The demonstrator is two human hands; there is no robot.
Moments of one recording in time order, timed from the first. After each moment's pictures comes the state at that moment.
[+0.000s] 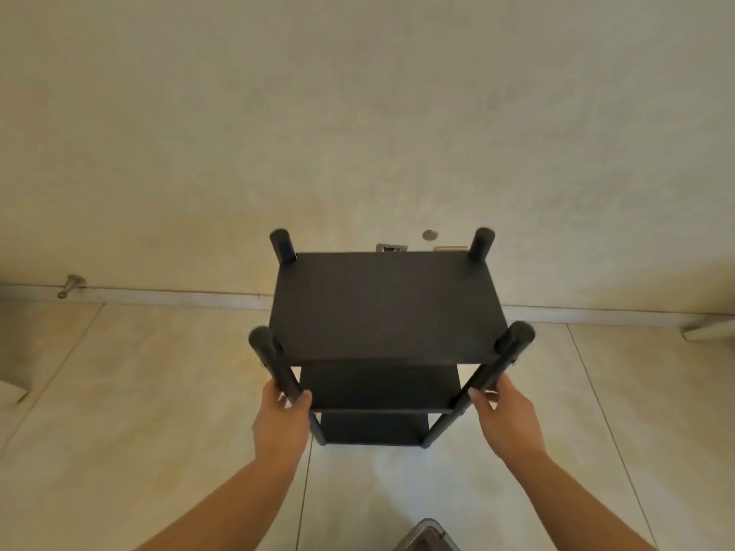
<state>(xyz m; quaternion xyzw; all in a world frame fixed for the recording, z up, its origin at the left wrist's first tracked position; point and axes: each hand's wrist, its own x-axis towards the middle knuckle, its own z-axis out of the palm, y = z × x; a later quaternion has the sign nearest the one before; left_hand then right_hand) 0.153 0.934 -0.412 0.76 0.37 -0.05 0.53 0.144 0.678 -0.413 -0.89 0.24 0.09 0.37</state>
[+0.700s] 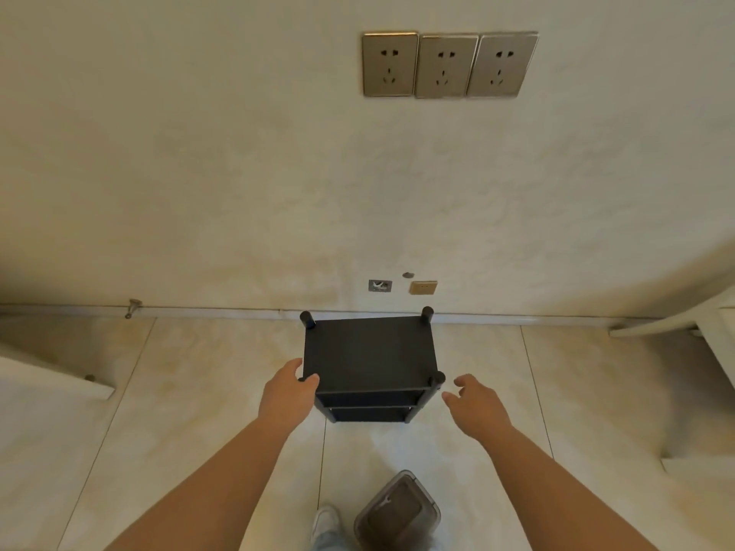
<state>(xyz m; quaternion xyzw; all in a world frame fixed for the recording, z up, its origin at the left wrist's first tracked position) 0.174 0.931 -0.120 0.89 0.21 -0.22 0.33 0.143 0.677 -0.122 -0.89 0.23 0.28 0.28</state>
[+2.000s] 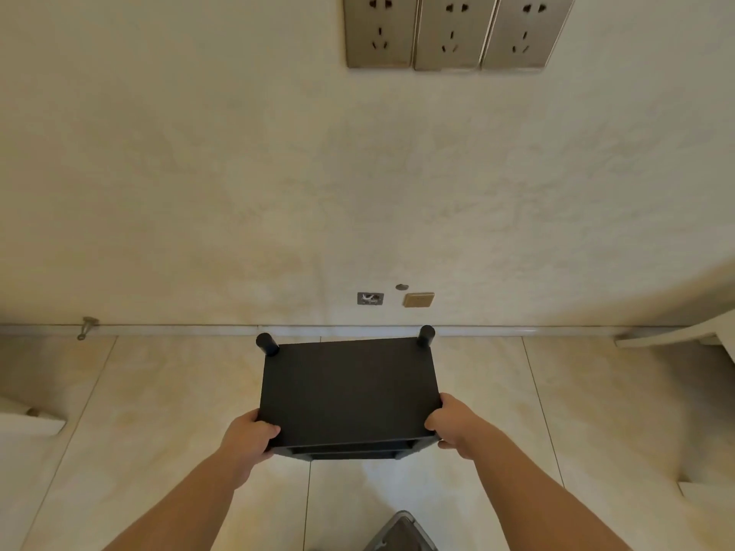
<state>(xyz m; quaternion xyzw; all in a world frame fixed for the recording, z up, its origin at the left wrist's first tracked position) 0.226 0.966 -0.221 0.72 0.40 -0.26 0.50 0.227 0.684 -0.215 -0.75 0.29 0.39 0.45</state>
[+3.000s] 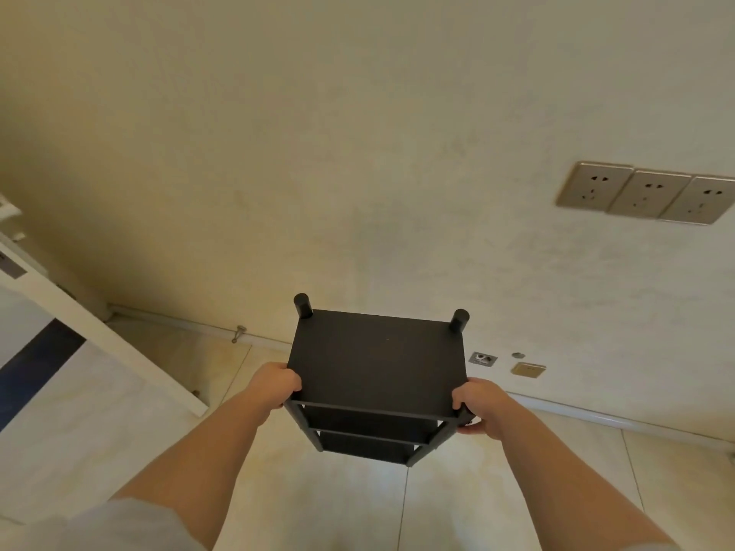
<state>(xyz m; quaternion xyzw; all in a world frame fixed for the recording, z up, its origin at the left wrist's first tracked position) 0.233 1.252 -0.025 0.80 0.35 -0.22 0.45 0.259 0.951 -0.035 -0.73 0.28 0.34 0.52</state>
